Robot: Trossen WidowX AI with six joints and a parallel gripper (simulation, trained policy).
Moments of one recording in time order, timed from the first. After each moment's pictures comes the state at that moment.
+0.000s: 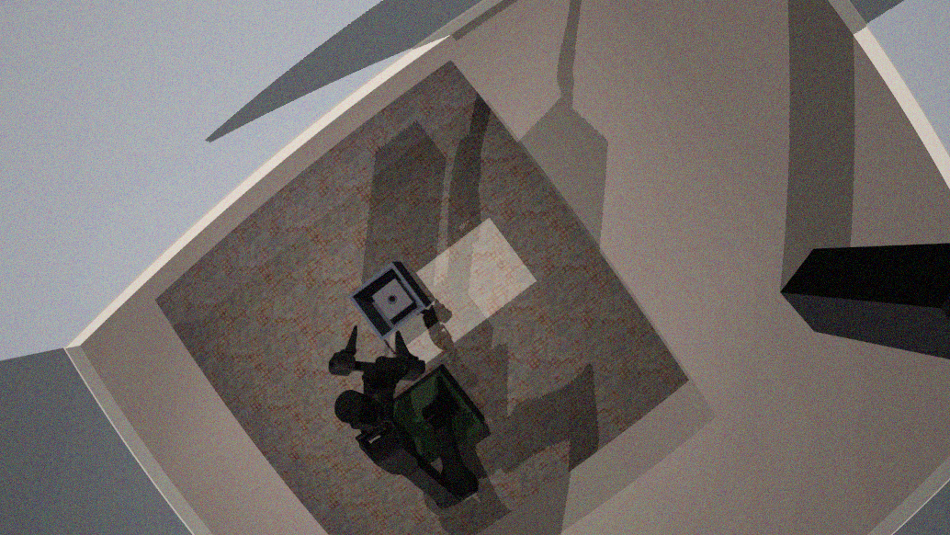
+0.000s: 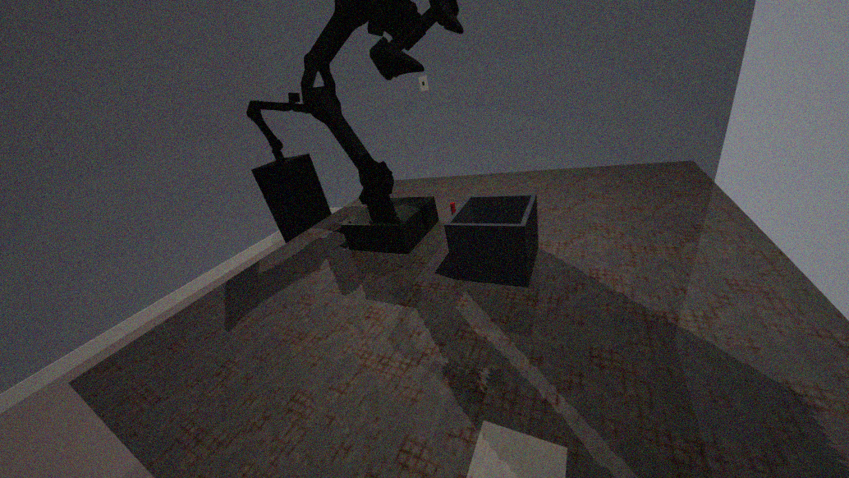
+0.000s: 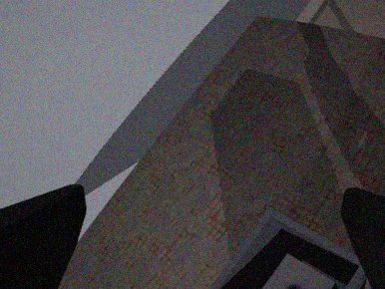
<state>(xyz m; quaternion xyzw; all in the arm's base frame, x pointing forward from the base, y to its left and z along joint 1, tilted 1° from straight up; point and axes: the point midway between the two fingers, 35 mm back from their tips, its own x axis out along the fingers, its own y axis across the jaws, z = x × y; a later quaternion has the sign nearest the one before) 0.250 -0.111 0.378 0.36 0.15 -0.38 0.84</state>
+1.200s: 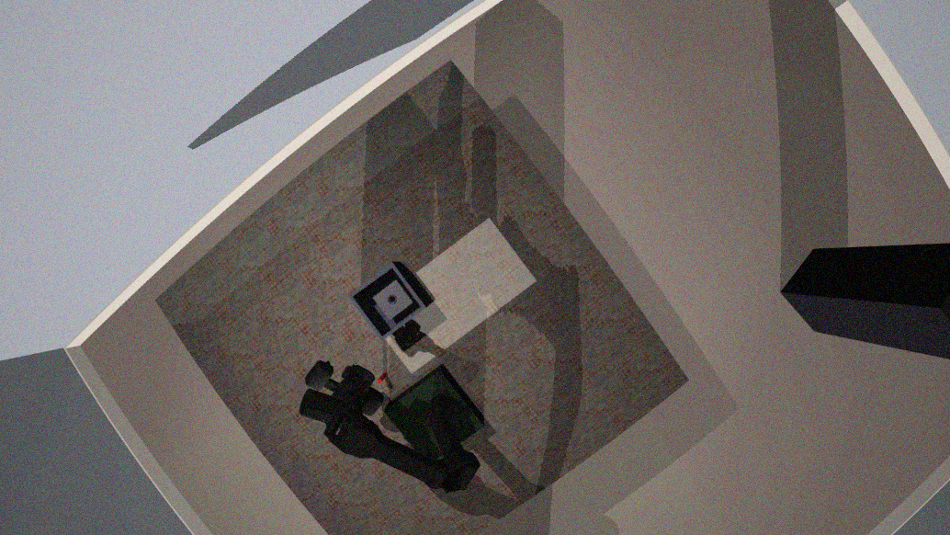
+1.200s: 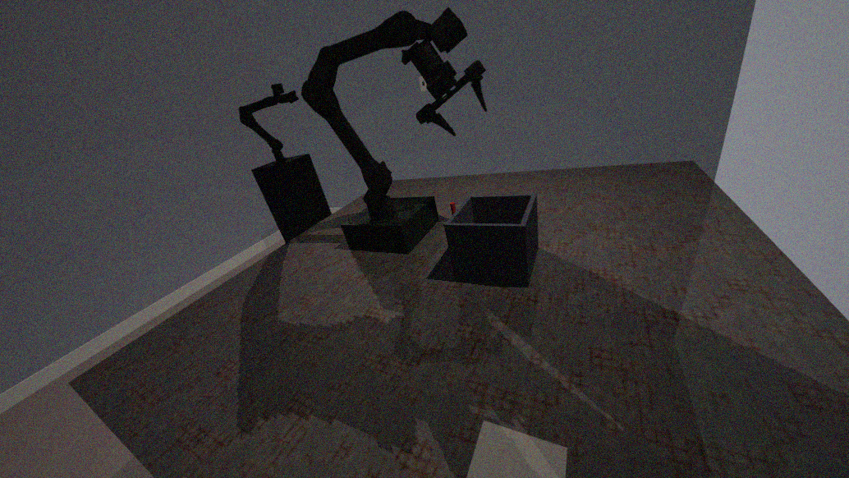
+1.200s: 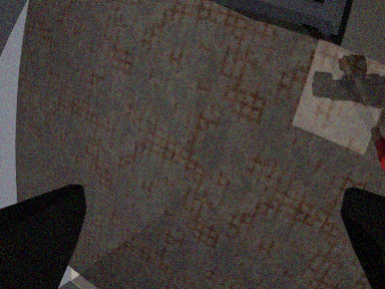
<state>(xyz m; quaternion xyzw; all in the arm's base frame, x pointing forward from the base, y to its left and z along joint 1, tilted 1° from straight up) 0.261 0.053 0.243 0.59 0.38 -0.34 0.62</state>
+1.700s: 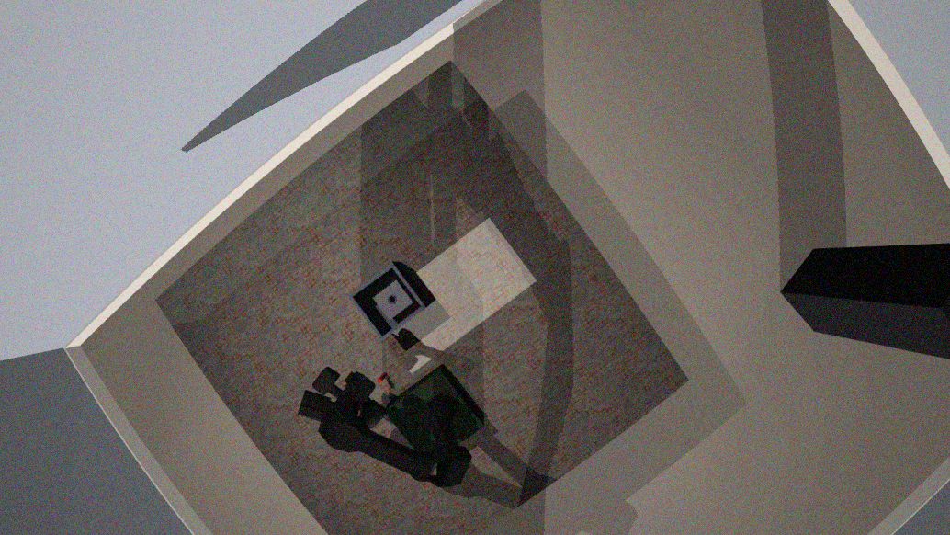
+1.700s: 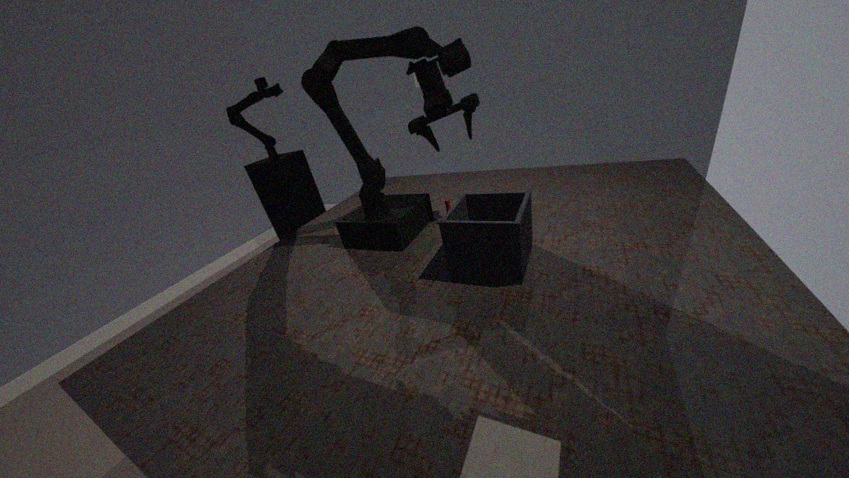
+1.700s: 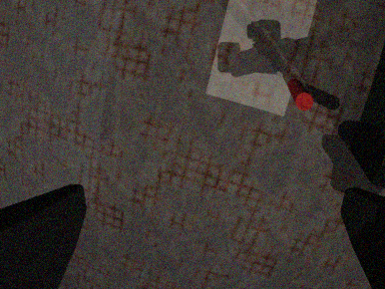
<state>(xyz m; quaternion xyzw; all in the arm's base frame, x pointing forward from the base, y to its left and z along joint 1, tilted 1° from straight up) 0.228 0.090 0.184 0.56 0.47 -0.41 0.54</state>
